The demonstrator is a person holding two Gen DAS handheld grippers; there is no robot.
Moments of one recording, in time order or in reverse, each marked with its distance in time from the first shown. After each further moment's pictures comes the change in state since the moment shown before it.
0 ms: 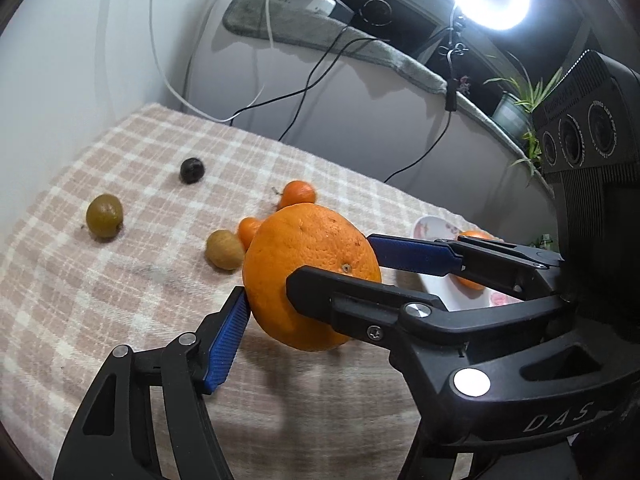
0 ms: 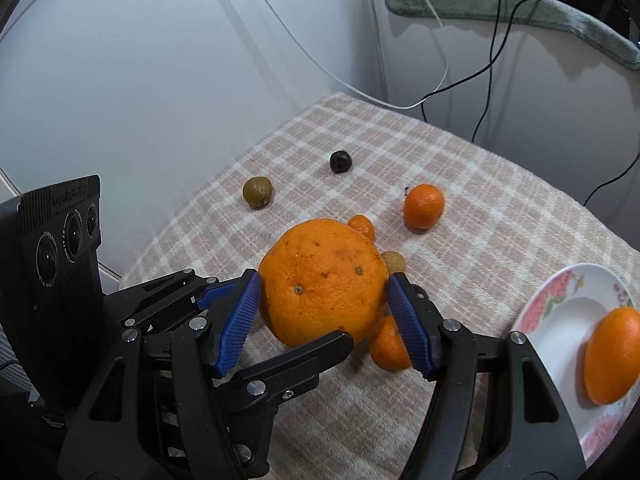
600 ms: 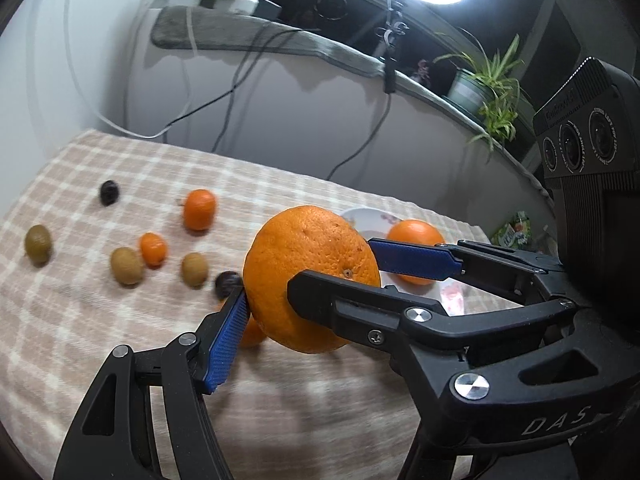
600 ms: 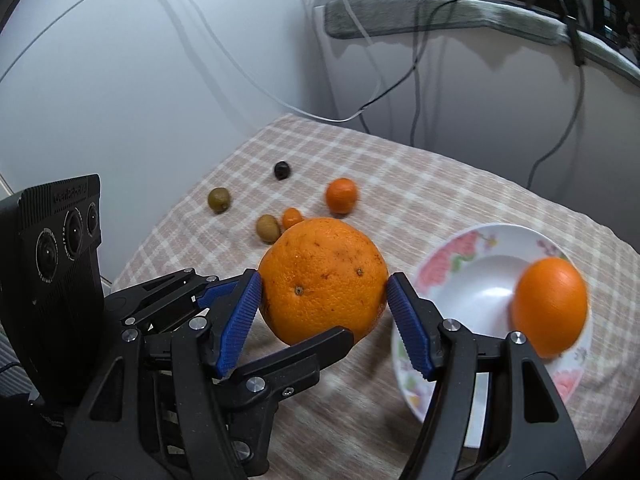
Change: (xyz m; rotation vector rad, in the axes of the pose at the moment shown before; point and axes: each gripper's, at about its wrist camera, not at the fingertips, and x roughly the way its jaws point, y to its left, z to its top) left arm 0.017 -0.073 -0.001 0.103 0.010 -0.073; right arm -0.062 -0.045 -0.028 0.092 -0.072 -0.075
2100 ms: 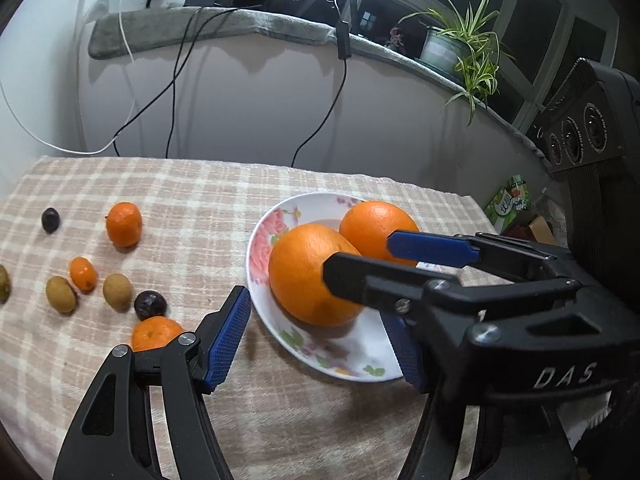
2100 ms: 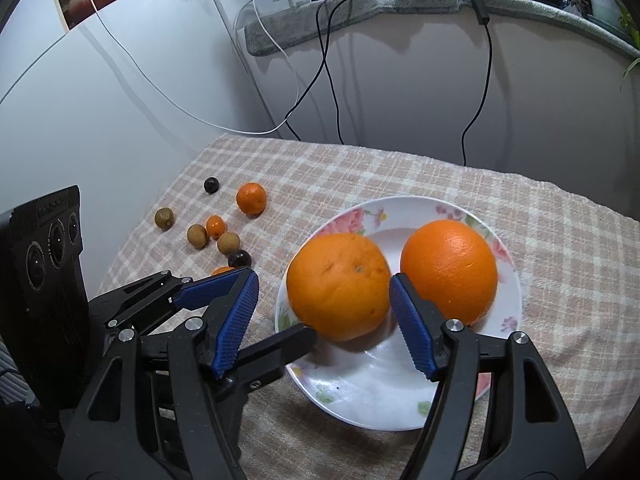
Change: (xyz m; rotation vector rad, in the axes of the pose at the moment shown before) left arm 0.039 -0.051 0.005 0.112 0.063 0.001; right arm -0.030 -0.075 -0.019 0.136 -0.047 -0.078
